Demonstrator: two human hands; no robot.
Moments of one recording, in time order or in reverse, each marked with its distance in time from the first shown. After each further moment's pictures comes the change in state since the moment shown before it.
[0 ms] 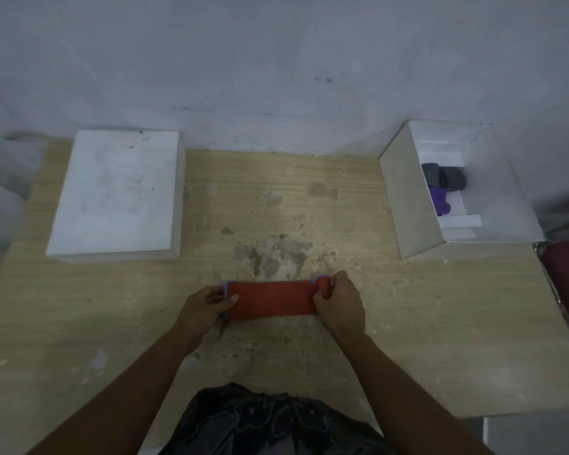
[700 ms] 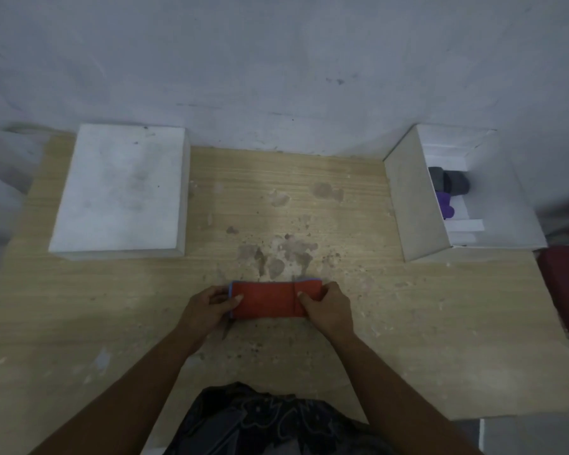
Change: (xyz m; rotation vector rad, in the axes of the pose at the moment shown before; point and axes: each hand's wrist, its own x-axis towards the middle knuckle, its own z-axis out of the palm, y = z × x) left_hand 0.007 -0.005 -0.009 -0.004 -0.039 0.014; right_hand -0.005 -0.025 0.017 0.119 -0.109 0.200
